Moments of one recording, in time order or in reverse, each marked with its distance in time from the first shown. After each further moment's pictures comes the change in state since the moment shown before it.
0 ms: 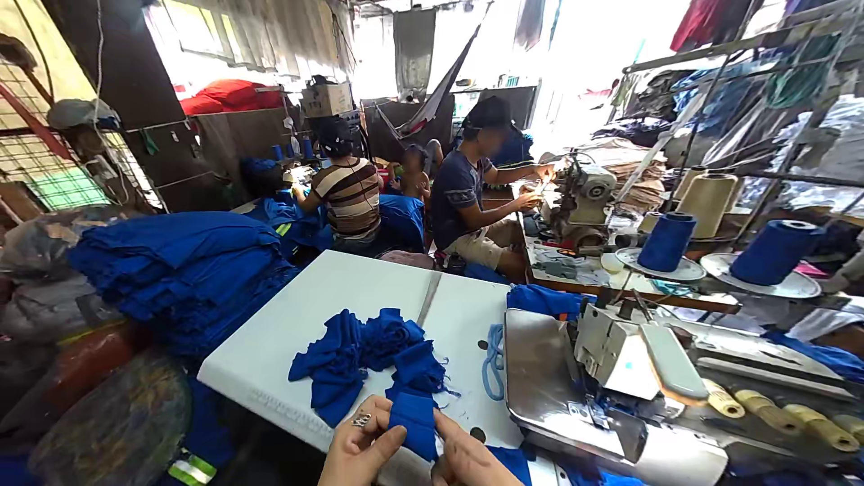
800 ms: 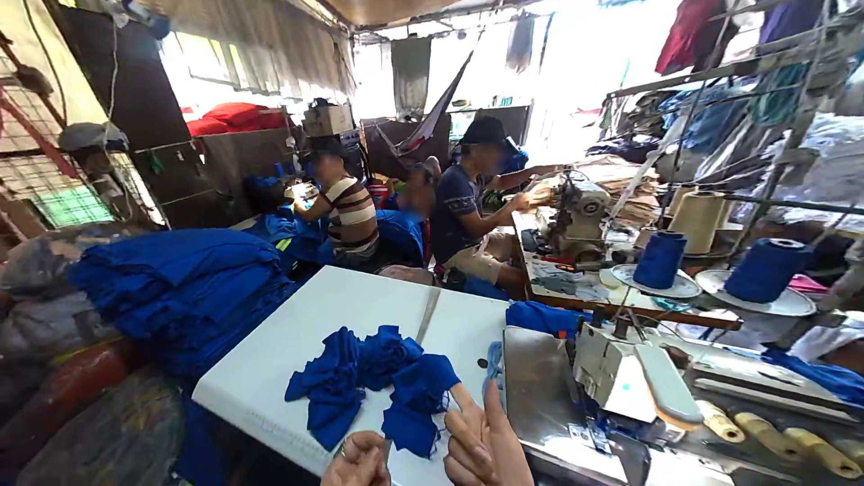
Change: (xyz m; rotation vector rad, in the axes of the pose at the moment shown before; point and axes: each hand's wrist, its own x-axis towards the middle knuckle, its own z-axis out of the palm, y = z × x) left_hand -0.022 -0.017 -0.002 -0.409 0.132 -0.224; right_hand 0.032 -0.010 -0.018 0.748 0.002 -0.265
